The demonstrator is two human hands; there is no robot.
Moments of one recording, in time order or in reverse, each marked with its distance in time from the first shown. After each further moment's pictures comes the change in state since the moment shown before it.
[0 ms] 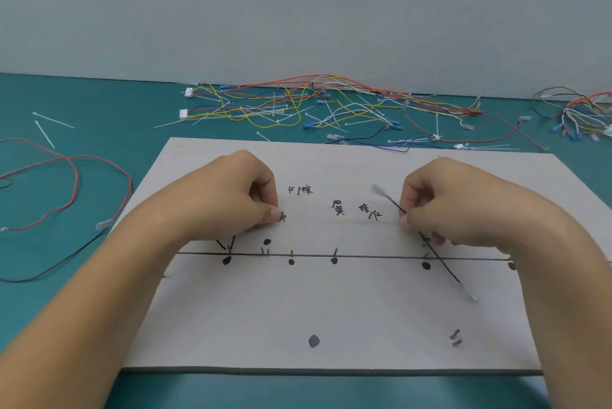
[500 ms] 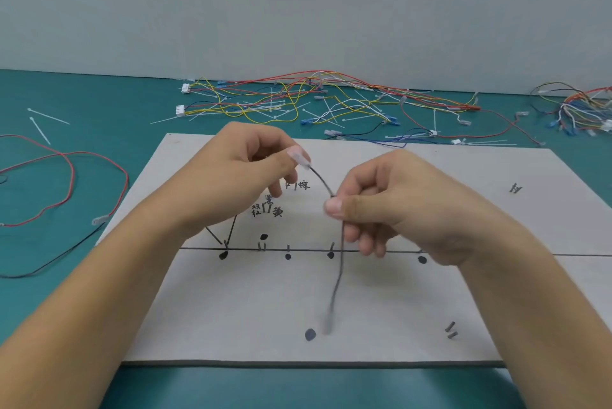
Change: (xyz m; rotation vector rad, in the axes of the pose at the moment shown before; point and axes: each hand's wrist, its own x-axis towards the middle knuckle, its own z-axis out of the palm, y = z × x) left_hand 0.000 0.012 0.007 -0.521 0.133 0.239; right_hand -0.019 -0.041 0.025 0.754 -0.237 -0.280
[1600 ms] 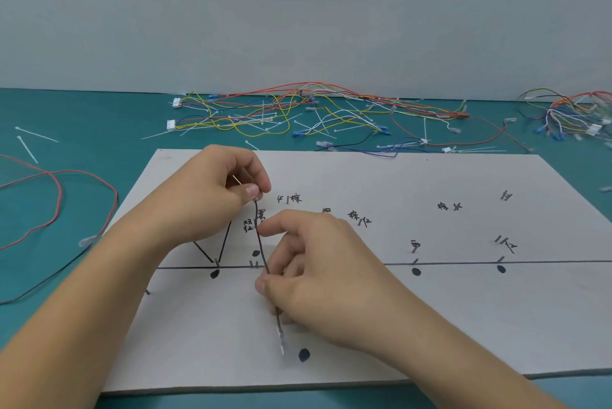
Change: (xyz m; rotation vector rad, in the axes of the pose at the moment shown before) left_hand 0.005 -0.017 -0.013 0.298 0.062 -0.086; right_hand 0.000 0.018 0.078 -0.233 0.084 -0.103
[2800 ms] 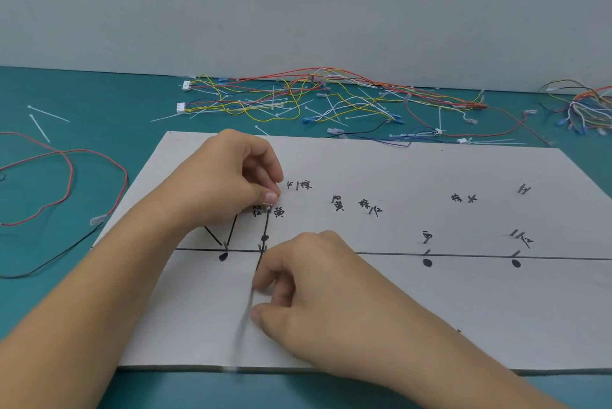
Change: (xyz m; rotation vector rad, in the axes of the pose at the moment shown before) left_hand 0.006 -0.004 0.006 -0.029 -0.068 -0.052; right_hand -0.016 -0.001 0.011 -0.310 -0.115 -0.057
